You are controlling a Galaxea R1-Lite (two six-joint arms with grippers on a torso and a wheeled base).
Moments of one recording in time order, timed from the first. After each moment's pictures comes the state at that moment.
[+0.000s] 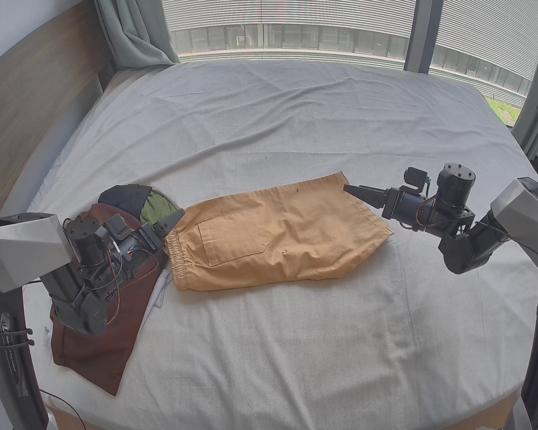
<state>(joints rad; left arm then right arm) -0.11 2.27 -0.71 -1.55 -0.33 -0.68 0.18 2.28 -1.17 -1.15 0.74 0.45</state>
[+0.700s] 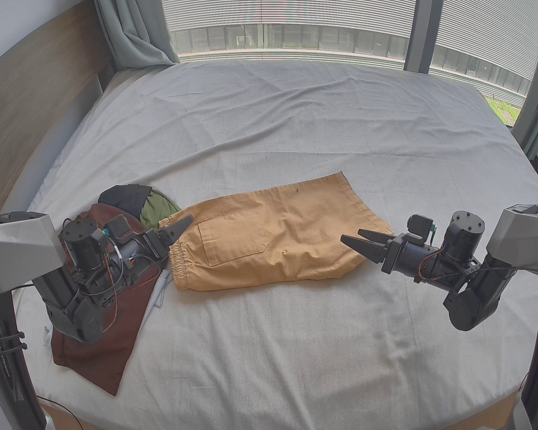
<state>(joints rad) -0.16 2.19 -0.62 -1.55 -0.35 -0.56 0.26 2.23 -0.69 -1.54 0.65 0.45</state>
